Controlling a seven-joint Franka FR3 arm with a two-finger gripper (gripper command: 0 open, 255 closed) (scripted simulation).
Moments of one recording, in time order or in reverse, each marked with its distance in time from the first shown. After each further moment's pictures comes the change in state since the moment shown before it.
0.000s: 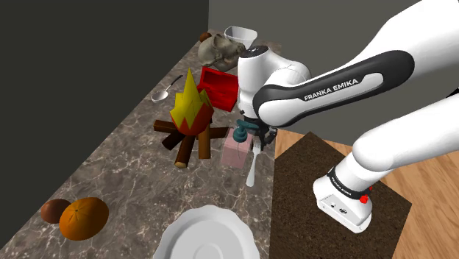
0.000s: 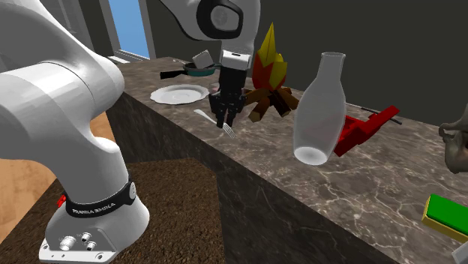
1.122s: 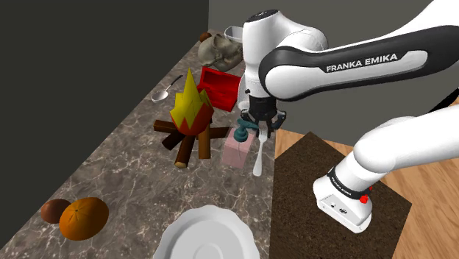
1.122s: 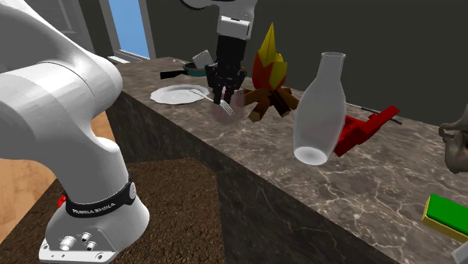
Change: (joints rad) arm 0.046 -0.145 -0.099 0.104 0.018 -0.256 -0.048
